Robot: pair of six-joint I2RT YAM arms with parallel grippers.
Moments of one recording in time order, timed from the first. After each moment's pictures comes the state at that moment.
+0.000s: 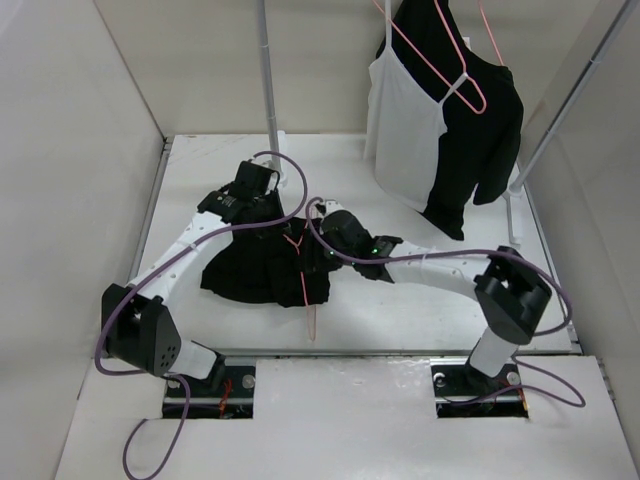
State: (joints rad) left arm -0.43 1.41 1.21 -0.71 0.10 -0.61; right arm 0.92 1.66 1.10 -0.07 0.01 0.68
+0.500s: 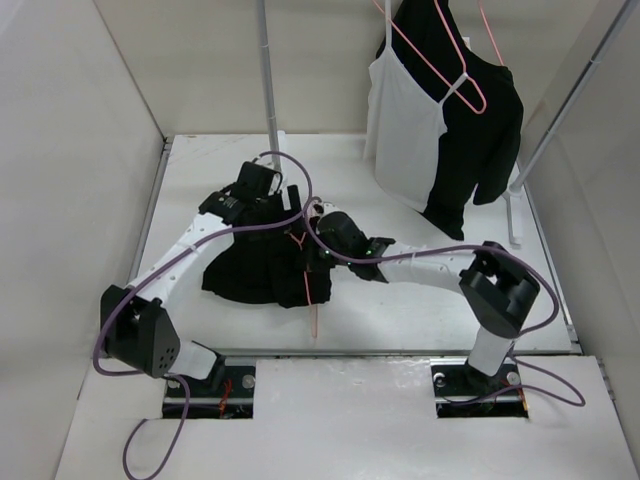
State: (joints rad) left arm -0.44 1.40 1.21 -0.70 0.10 -0.56; right arm 0.92 1.79 1.15 0.04 -0.07 0.77
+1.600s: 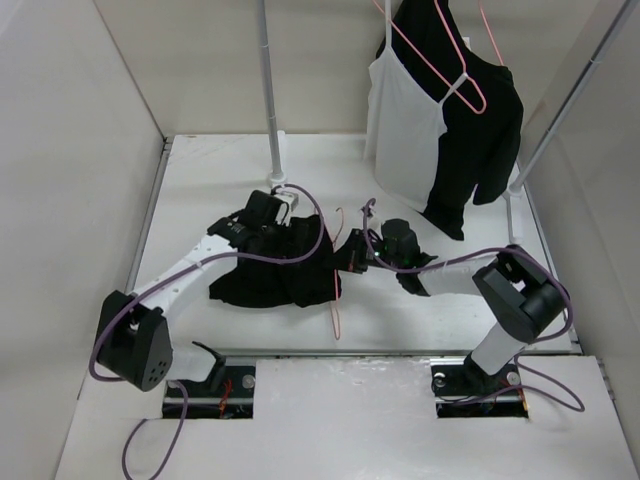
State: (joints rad) left arm -0.51 1.33 0.97 -0.60 0.03 -0.17; right arm 0.66 1.65 0.66 0.68 -0.51 0.94
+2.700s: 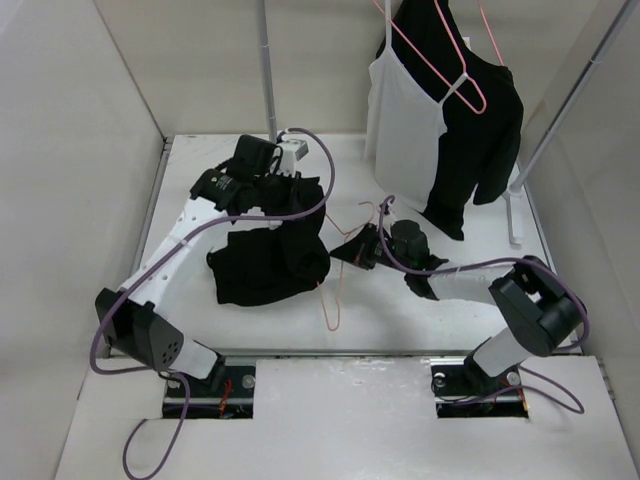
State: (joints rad) left arm -0.47 1.46 1.49 -0.84 0.30 -0.17; right arm 0.64 1.54 0.59 0.66 -0.33 1.07
